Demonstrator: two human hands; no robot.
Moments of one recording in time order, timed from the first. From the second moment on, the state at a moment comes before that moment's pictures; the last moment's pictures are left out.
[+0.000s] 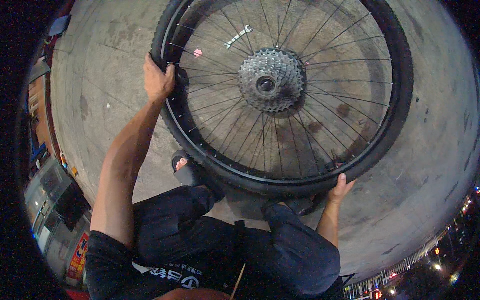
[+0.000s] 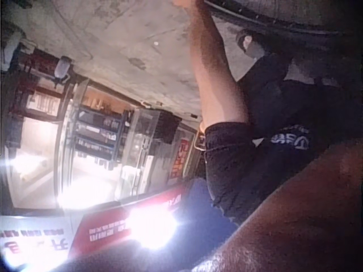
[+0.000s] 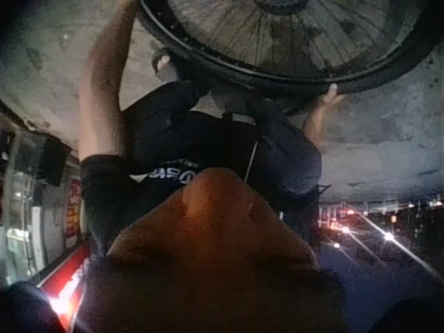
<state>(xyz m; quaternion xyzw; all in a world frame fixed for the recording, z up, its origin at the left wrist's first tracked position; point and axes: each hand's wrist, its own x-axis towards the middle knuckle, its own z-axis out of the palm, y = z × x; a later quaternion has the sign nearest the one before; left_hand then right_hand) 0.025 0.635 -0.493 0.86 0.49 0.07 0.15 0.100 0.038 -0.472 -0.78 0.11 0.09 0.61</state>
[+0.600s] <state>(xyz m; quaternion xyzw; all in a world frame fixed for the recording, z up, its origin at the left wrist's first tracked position) 0.026 0.635 -0.490 0.86 0.49 0.07 0.14 0.106 0.060 -0.457 -0.80 0.10 0.10 0.58</state>
